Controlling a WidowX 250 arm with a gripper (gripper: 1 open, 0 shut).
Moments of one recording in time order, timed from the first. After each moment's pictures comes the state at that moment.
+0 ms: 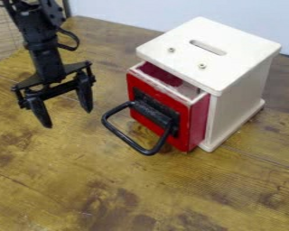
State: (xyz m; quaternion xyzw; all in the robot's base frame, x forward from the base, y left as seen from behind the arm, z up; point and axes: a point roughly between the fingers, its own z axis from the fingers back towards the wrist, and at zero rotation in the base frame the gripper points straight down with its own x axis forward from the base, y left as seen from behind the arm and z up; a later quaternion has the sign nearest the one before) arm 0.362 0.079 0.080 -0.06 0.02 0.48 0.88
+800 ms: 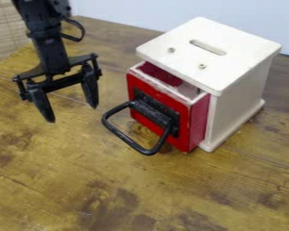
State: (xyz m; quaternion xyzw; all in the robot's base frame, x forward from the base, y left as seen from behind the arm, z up) arm 0.360 0.059 0.099 -0.07 0.04 0.44 0.90
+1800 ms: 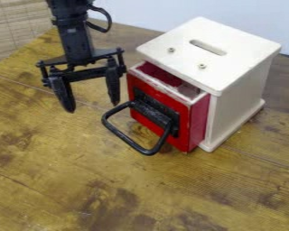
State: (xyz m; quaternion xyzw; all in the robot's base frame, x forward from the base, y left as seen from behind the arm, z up) arm 0.369 0.032 0.108 -0.08 0.05 0.29 0.95
